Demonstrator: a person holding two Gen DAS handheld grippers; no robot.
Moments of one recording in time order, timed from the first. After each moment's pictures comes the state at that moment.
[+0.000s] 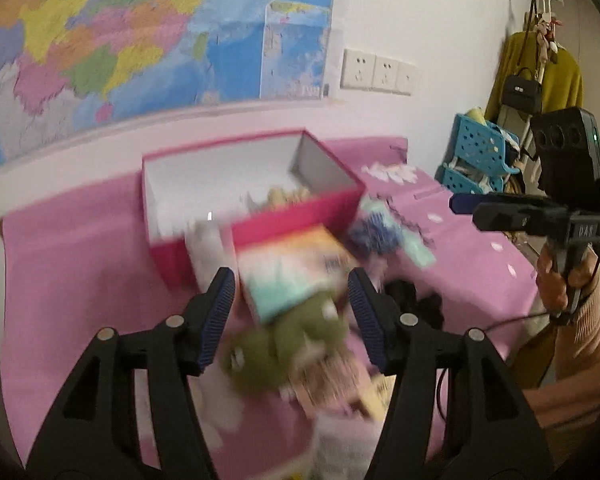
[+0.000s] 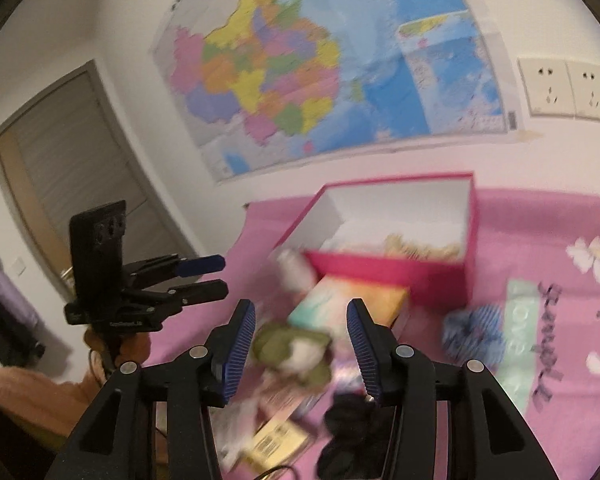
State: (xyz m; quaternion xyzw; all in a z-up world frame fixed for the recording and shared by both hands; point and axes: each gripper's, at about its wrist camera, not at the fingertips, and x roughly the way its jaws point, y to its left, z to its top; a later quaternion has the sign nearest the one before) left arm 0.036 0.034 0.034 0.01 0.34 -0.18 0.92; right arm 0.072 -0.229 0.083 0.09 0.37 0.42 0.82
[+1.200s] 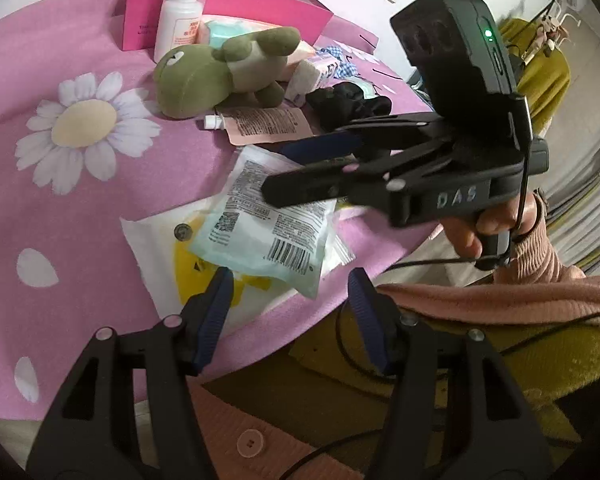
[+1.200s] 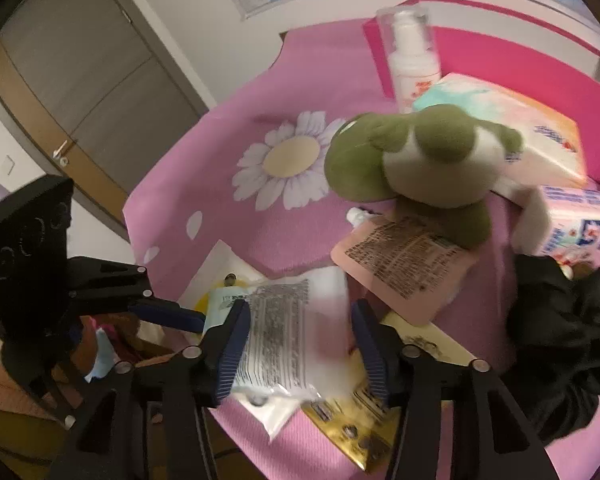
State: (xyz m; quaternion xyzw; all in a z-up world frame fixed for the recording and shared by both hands) left arm -0.075 0.042 -0.082 -0.10 0.49 -0.25 0.83; right arm 0.018 -0.079 -0.042 -0.06 0.53 0.45 0.71
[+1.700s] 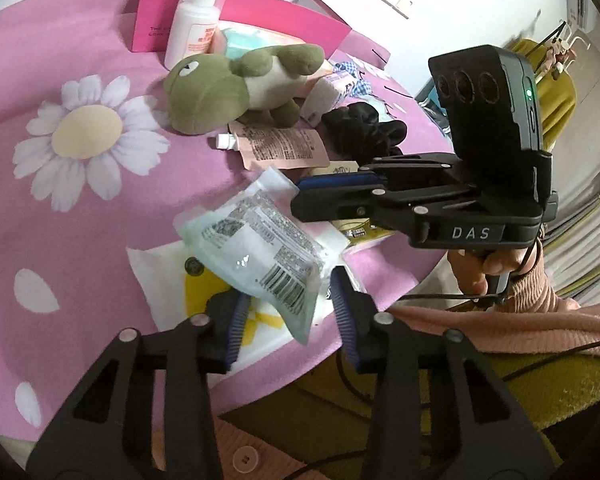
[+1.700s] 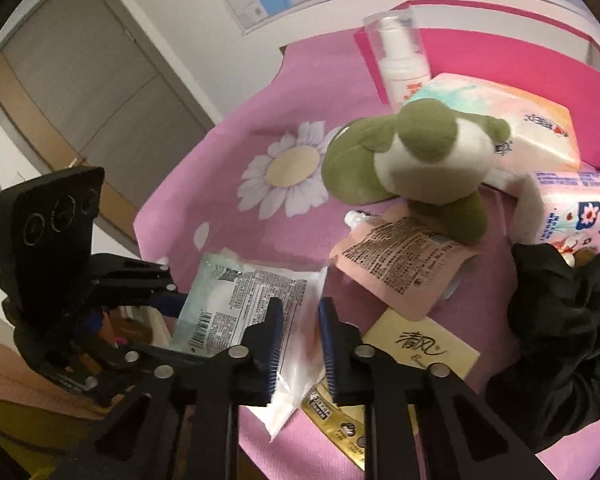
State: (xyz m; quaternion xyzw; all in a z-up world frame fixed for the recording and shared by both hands) left arm -0.055 0.047 -0.082 -0.12 0.49 -0.24 0.83; right arm 0.018 -0.099 -0.040 -0.01 0.51 0.47 0.72
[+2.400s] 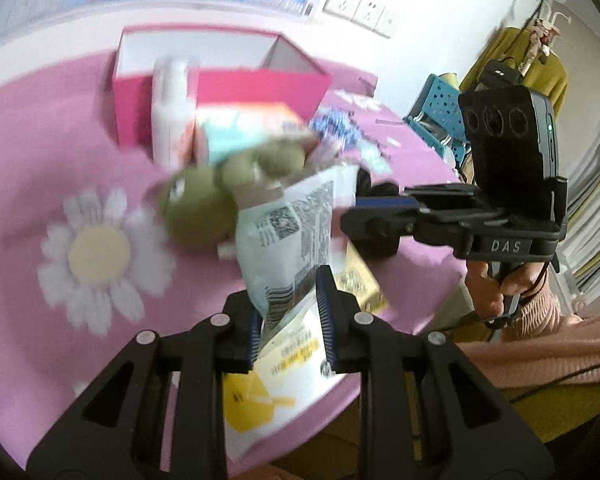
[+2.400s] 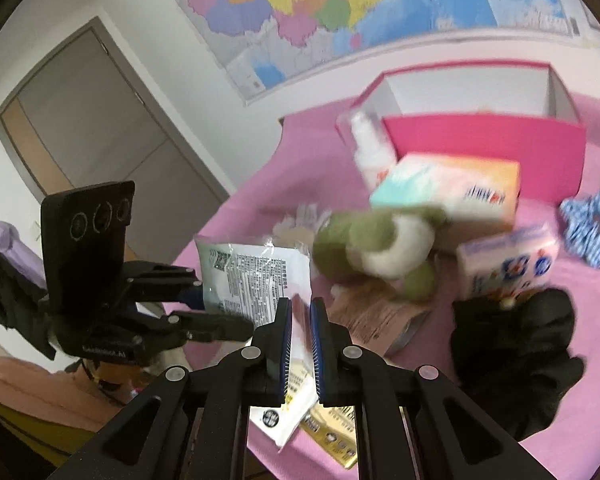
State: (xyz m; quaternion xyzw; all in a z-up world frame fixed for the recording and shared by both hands) left arm -0.009 0.037 -0.023 -0.06 0.43 -0.24 0.87; right arm 0.032 -0.147 0.016 0.07 0.44 0.46 0.77
